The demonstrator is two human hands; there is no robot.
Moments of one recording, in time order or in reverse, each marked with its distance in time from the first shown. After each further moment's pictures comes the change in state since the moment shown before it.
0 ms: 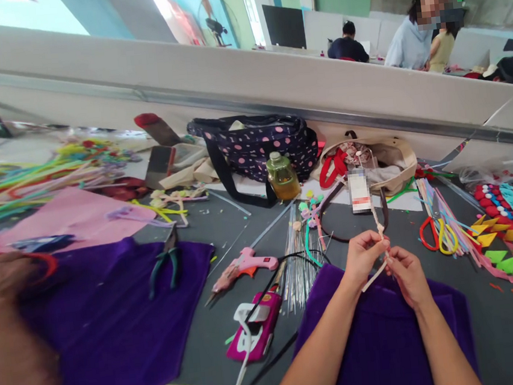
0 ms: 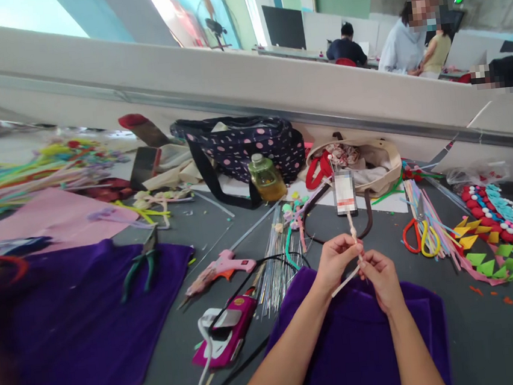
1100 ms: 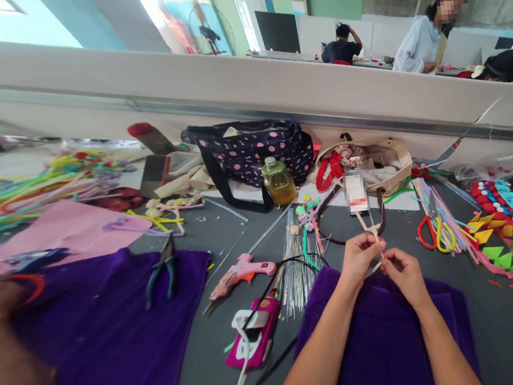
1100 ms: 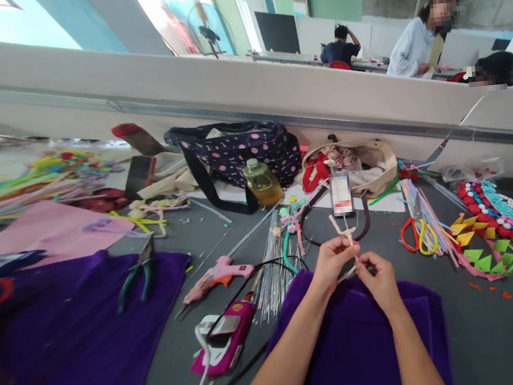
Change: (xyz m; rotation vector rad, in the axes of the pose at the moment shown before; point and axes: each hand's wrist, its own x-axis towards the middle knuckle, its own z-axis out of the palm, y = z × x) left_hand 0.004 -0.003 -0.004 0.002 0.050 -0.052; right_hand -0.001 -0.001 -0.008 -0.531 -0.003 -0.204
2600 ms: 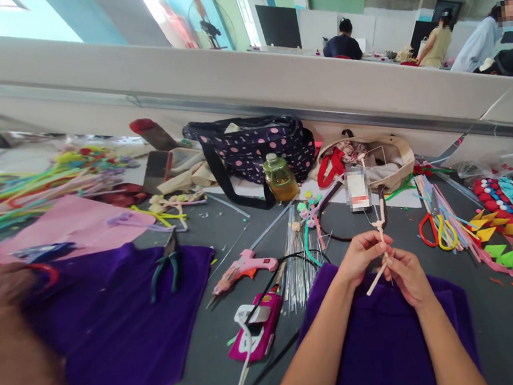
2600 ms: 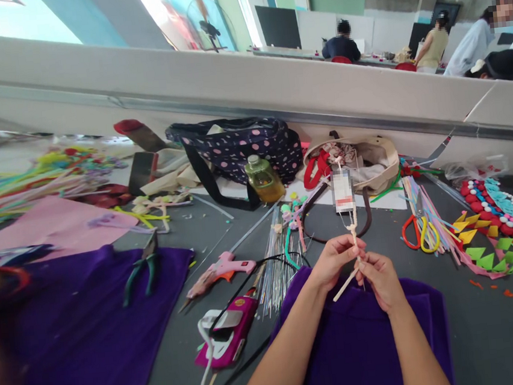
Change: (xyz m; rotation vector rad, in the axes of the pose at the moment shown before) left_hand -0.005 0.011 -0.007 -0.016 -0.312 -0.109; right_hand -0.003 -0.005 0.006 0.575 -0.101 0.245
